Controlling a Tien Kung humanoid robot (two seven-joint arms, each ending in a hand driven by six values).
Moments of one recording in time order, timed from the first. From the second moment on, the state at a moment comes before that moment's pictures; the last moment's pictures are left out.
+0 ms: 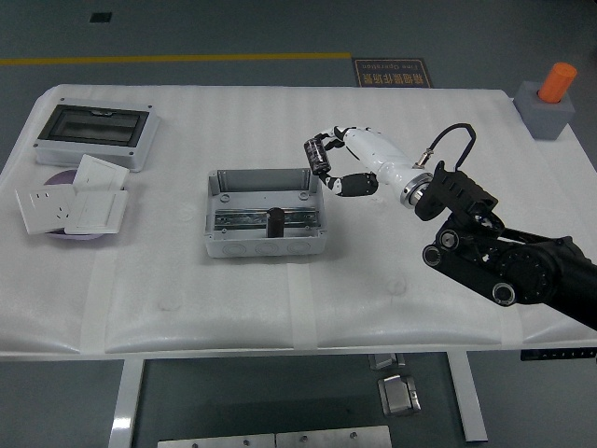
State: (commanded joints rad) left arm -0.01 0.17 -0.97 -0.18 1.10 -0.14 0.43; right arm 0.81 -0.32 0.44 1.13 -1.53 -0.28 -0.07
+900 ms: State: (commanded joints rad) left arm -0.01 0.18 -0.97 -0.18 1.10 -0.15 0.44; right arm 0.73 -0.26 0.52 1.09 -1.54 -0.25 -0.07
